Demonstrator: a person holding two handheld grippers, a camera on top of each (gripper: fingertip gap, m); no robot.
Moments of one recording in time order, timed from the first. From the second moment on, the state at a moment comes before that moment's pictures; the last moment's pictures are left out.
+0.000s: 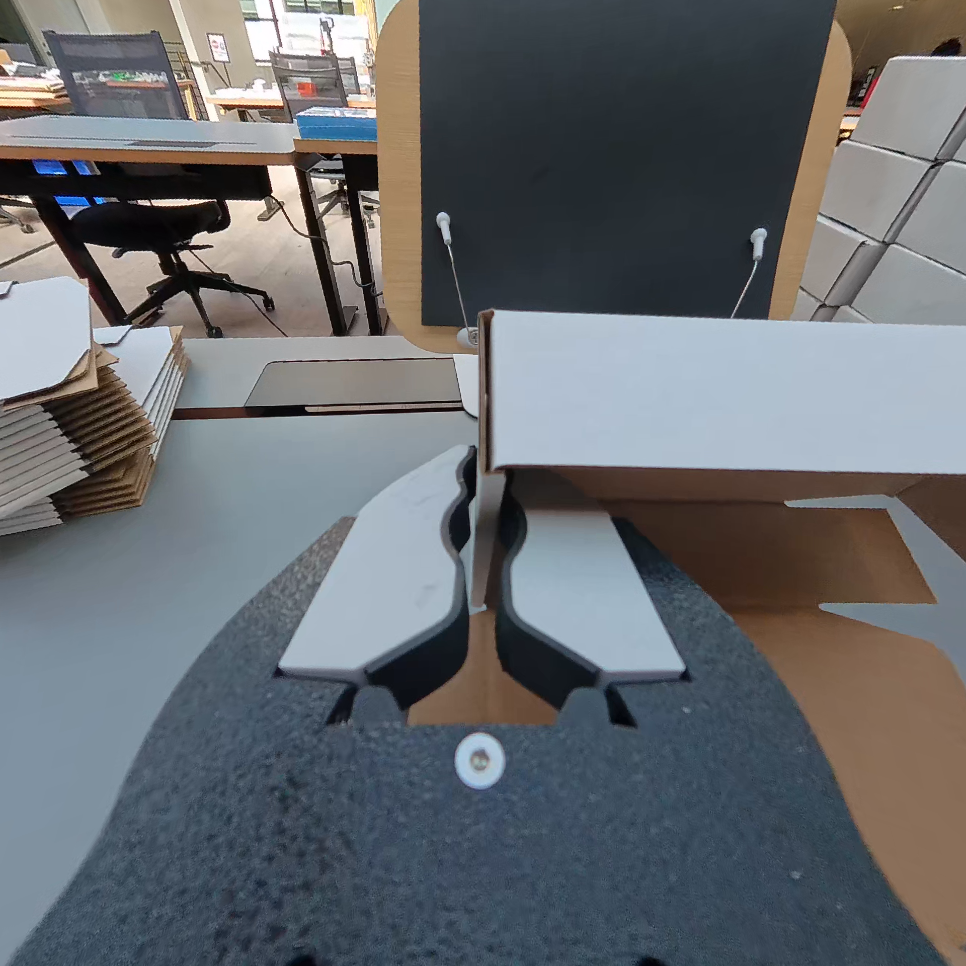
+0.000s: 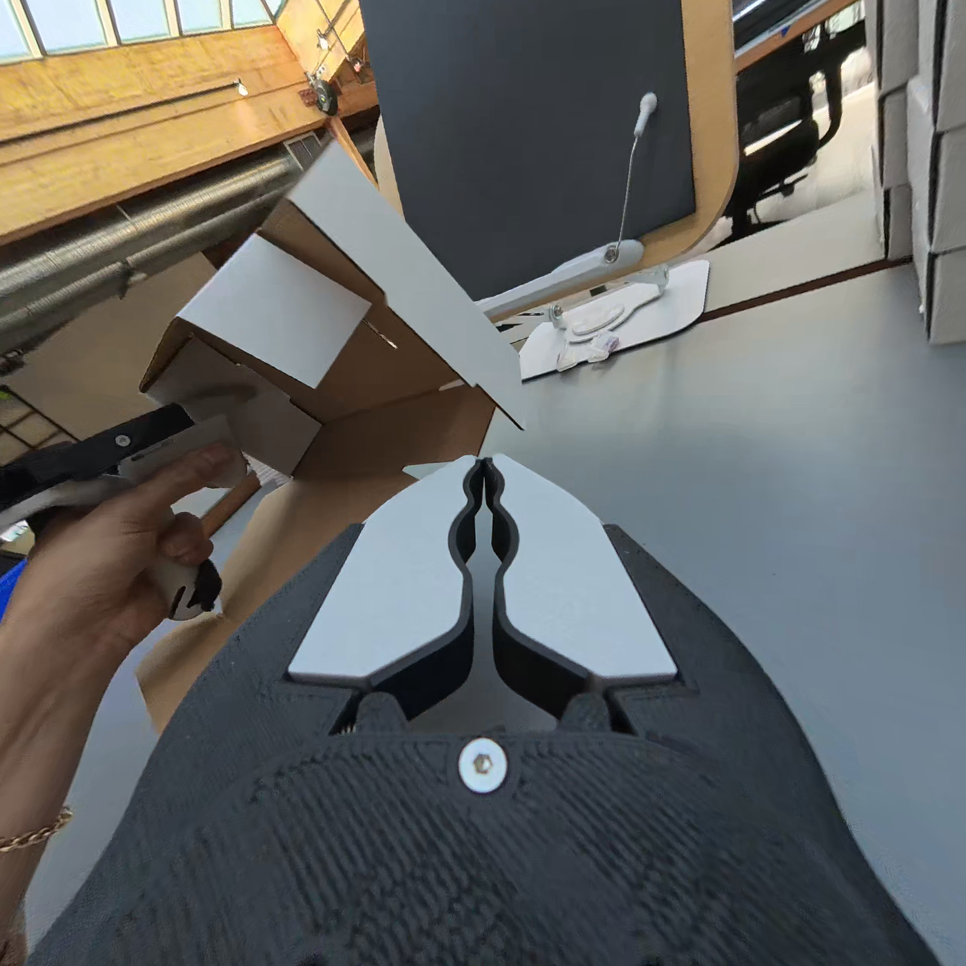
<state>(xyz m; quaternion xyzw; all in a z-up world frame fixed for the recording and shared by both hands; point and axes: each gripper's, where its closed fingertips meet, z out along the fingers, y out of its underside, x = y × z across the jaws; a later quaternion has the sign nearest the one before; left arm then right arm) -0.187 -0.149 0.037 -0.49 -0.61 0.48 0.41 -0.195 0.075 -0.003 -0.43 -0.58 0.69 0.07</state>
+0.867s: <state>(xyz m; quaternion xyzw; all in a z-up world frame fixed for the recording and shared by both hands) -0.182 -0.134 0.027 -0.50 -0.60 0.45 0.43 -0.195 0.067 0.007 -0.42 -0.50 0.76 0.03</state>
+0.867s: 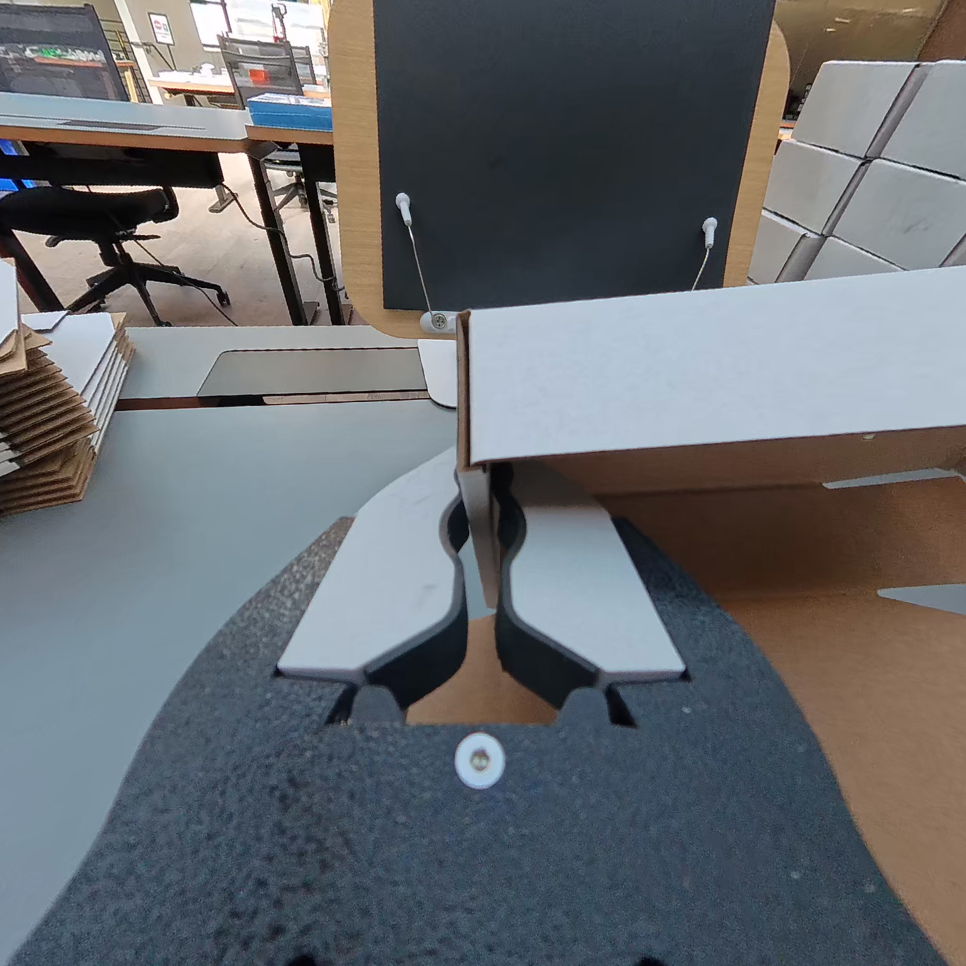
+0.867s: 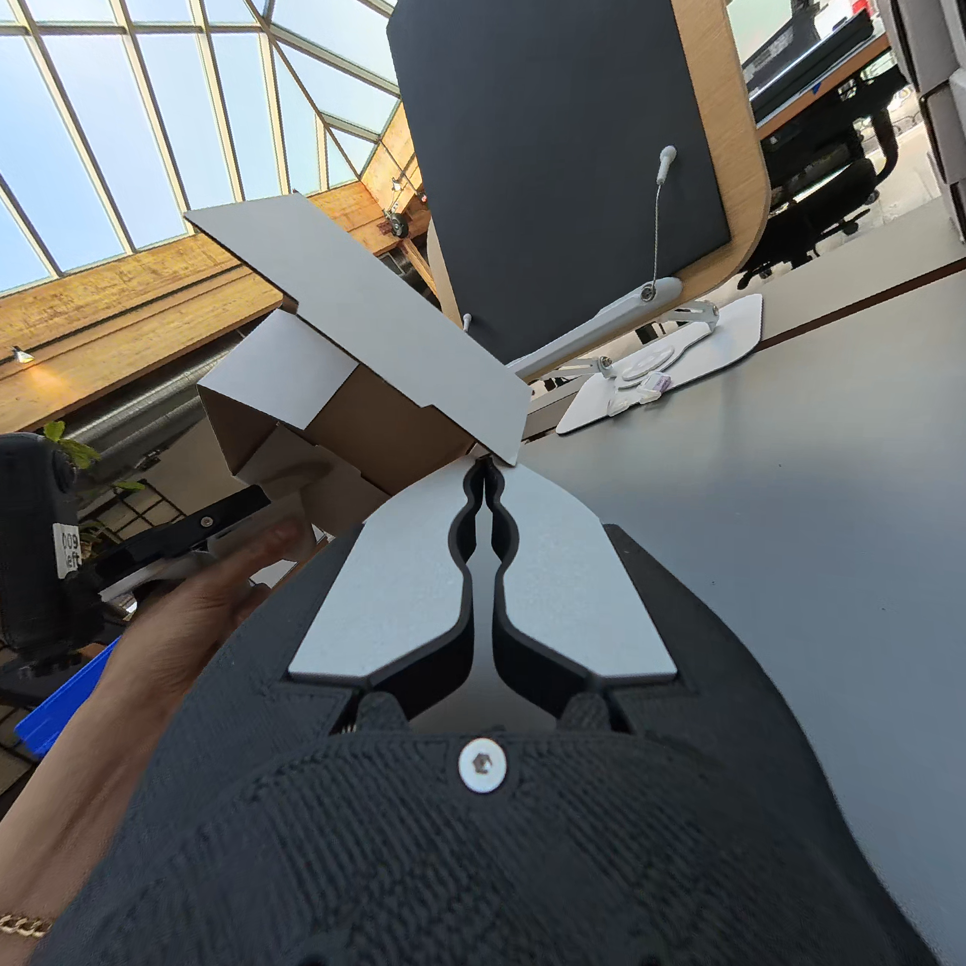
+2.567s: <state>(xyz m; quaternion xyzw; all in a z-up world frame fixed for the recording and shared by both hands) -0.179 -0.150 -0.004 -0.50 -0.64 0.38 0.44 -0.154 -0.023 -0.011 0.03 -0.81 0.35 0.46</state>
